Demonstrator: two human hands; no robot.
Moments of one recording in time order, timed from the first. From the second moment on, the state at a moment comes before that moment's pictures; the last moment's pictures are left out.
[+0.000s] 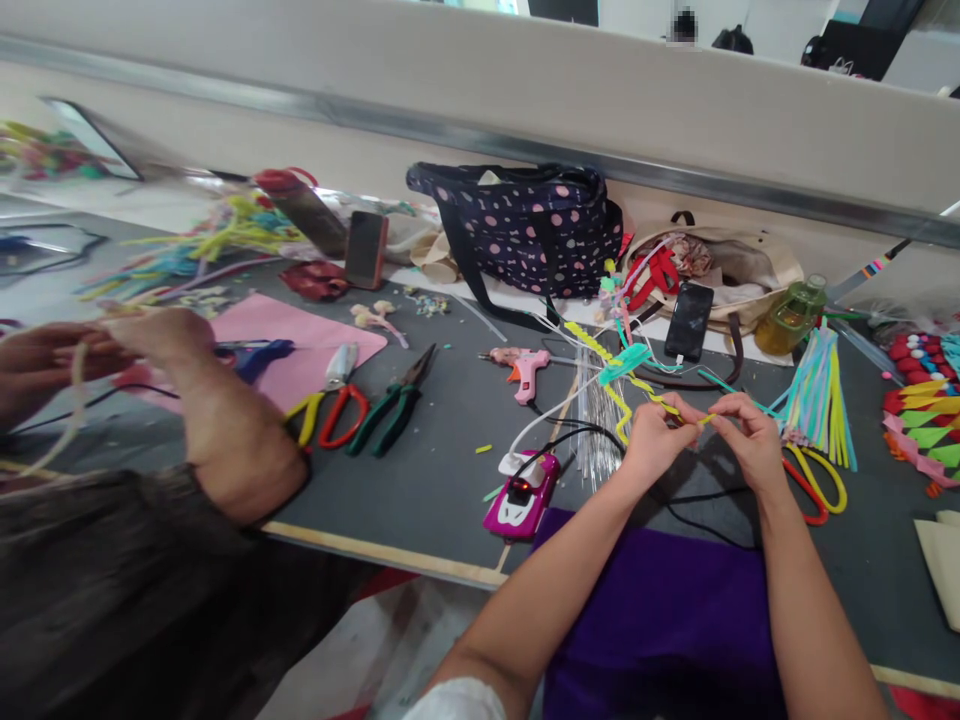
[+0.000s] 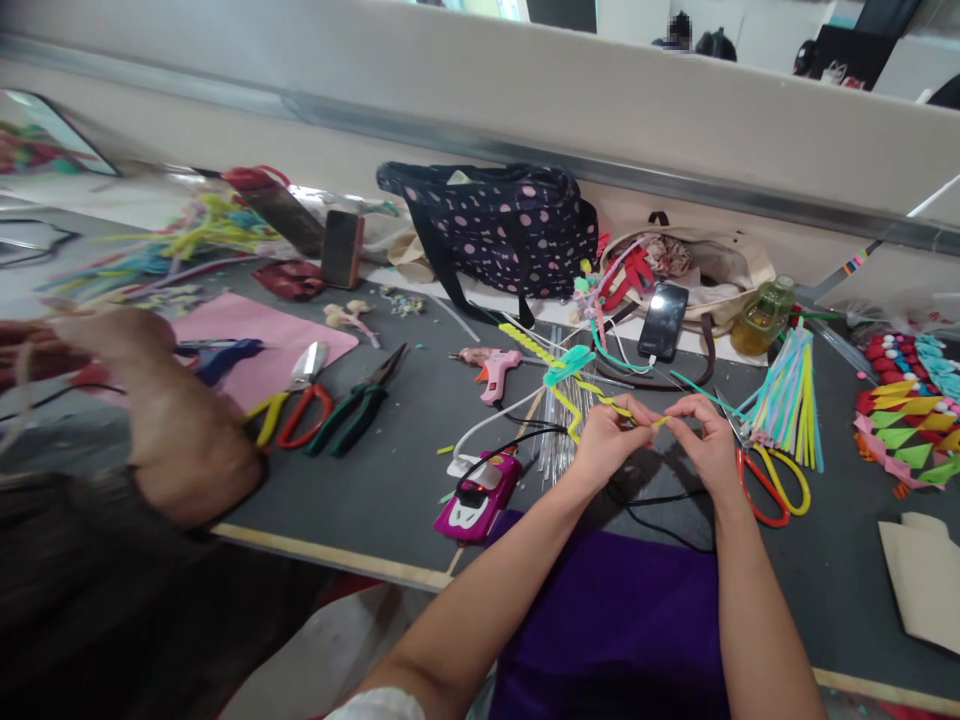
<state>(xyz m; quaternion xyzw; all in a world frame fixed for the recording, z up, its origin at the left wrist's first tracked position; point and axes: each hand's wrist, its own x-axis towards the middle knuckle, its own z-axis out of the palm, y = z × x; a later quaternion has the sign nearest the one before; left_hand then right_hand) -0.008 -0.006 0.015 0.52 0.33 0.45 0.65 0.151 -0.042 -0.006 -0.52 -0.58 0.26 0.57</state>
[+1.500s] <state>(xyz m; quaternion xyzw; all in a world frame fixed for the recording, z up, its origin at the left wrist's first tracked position) -0.014 0.002 0.014 0.30 0.22 0.28 0.89 0.152 -0.046 -0.006 -0.43 -0.50 0.43 0.62</state>
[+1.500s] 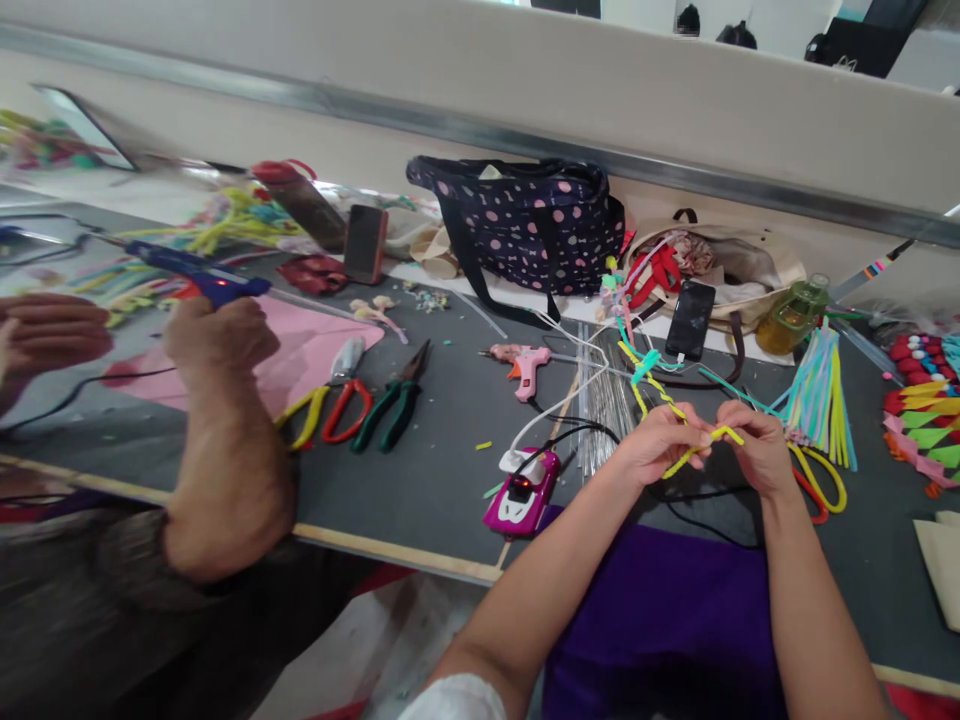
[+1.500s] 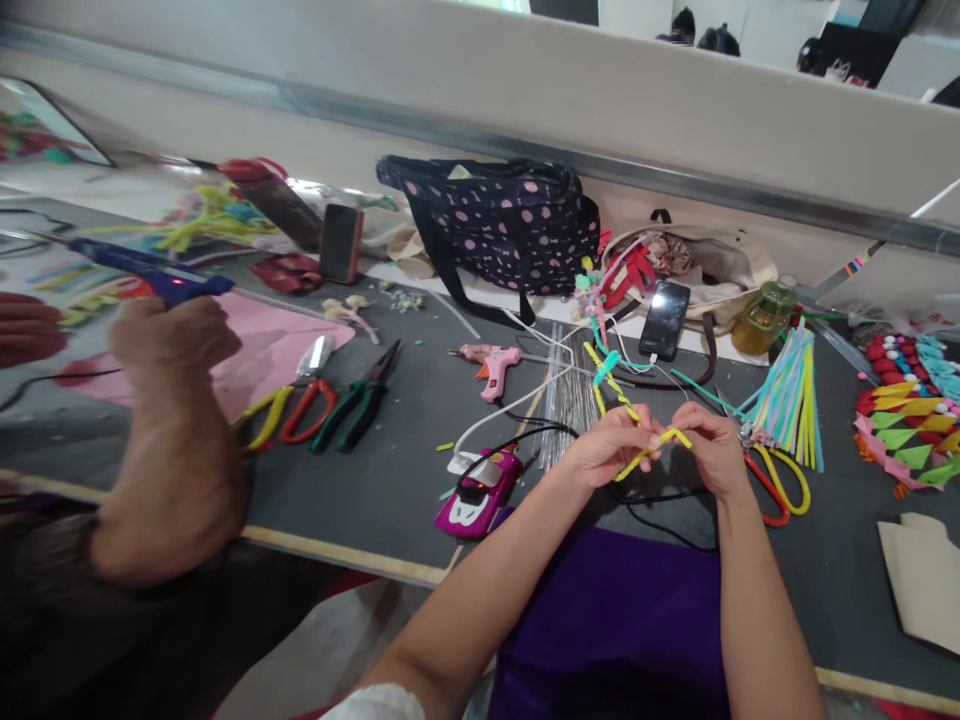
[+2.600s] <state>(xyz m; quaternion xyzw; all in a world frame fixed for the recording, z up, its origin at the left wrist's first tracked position) -0.013 -0.004 0.018 0.39 0.25 0.35 0.81 0.153 -0.045 -0.006 -0.40 -0.50 0.45 0.62</state>
